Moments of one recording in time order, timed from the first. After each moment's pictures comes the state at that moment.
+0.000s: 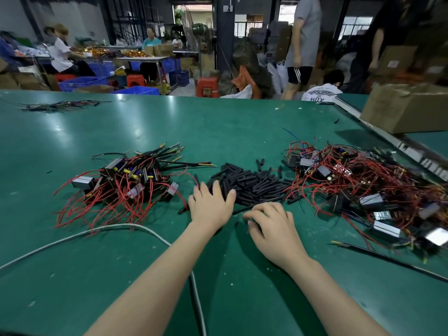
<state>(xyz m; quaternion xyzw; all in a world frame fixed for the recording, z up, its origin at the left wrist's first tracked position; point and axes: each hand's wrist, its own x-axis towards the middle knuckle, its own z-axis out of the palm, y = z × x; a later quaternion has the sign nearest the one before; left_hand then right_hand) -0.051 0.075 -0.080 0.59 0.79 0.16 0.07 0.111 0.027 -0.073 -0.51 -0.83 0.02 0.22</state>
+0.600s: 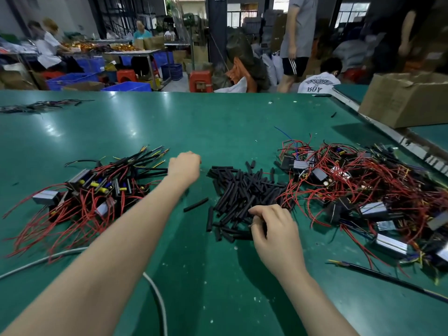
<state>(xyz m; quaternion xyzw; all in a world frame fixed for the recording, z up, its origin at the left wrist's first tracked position) -0.094 0.181 -0.028 0.66 0.75 0.05 -0.04 0.123 0.045 -0.075 -0.56 -0.73 0.10 0.37</state>
